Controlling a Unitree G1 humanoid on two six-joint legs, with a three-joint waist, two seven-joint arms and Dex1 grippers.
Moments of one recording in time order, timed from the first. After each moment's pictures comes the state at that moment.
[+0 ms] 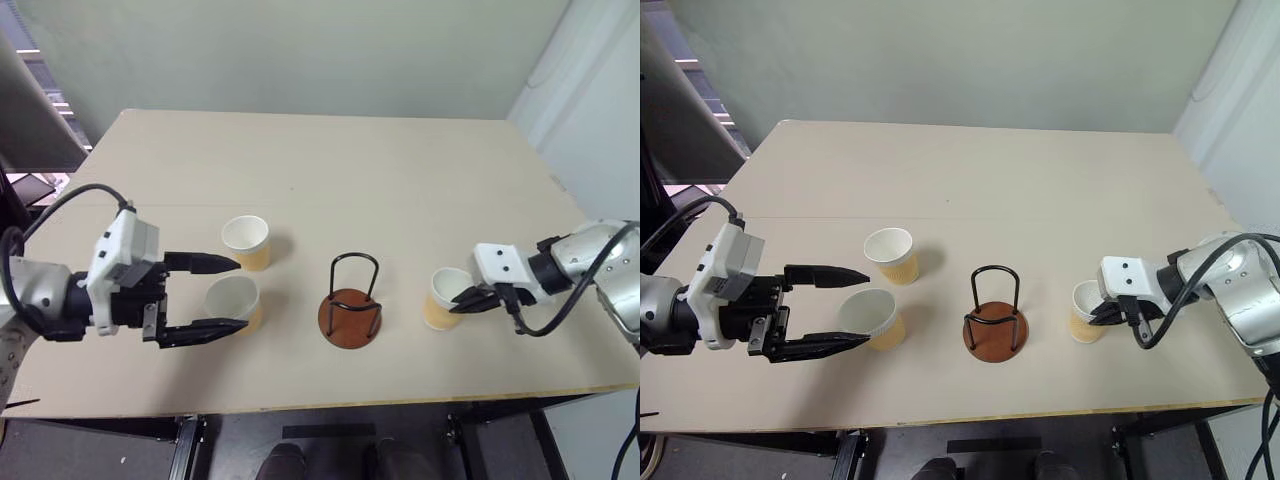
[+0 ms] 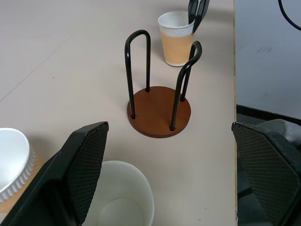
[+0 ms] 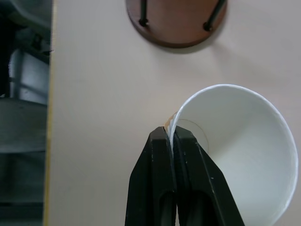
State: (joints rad) left arm -0.08 1.10 0.46 -0.43 -0.80 0.63 -1.24; right arm -0.63 -1.08 0.22 -0.17 0.24 0.40 1.51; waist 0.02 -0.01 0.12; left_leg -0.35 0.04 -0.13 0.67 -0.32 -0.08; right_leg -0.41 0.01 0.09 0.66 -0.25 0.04
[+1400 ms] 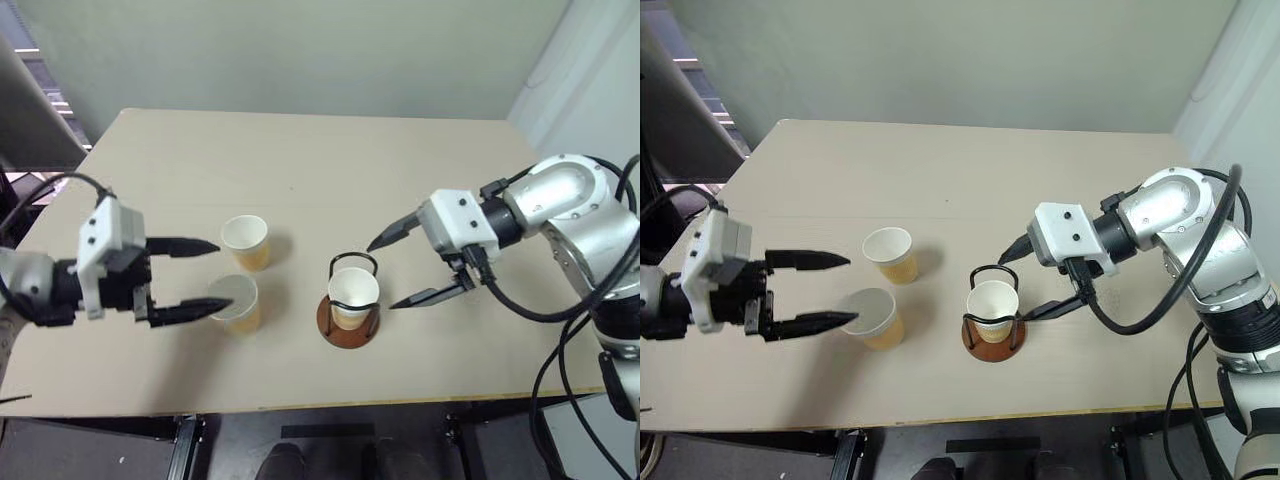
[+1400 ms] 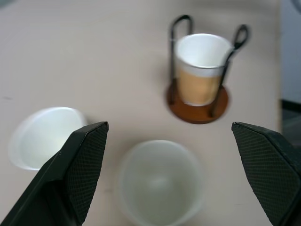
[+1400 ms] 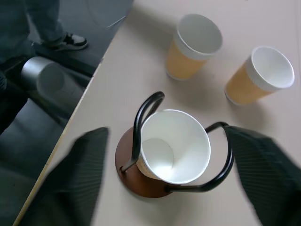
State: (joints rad) left arm -0.19 1.15 0.41 -0.27 -0.66 0.54 -1.23; right arm -0.90 -0.86 0.25 -0.27 0.37 0.53 1.46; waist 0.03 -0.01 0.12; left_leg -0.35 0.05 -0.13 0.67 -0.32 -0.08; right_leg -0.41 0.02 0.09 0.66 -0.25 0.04
